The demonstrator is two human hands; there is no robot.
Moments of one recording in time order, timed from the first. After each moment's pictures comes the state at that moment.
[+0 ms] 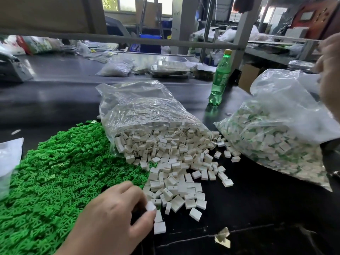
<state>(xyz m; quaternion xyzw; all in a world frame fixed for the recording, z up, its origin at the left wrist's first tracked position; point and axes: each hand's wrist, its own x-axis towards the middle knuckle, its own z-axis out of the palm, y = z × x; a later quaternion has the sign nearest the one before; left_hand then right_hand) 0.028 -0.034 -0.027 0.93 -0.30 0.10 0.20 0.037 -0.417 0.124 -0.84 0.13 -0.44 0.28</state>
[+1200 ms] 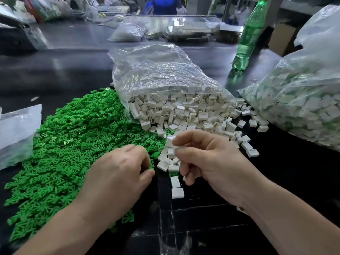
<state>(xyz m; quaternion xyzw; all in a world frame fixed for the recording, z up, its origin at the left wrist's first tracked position) 0.036 -0.023 -0.032 0.97 -0.18 0.08 0.15 0.021 -0.228 -0.027 -0.67 -0.02 0.10 0.74</state>
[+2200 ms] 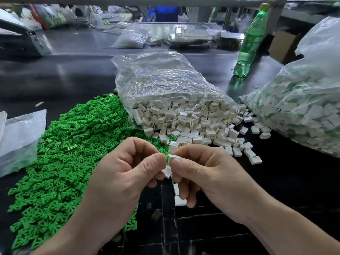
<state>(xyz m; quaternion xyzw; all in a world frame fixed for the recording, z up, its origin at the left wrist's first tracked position) 0.027 -0.026 -0.025 0.74 -0.15 -0.01 0.65 0.009 -0.220 -0.020 -0.69 -0.10 0.12 0.71</state>
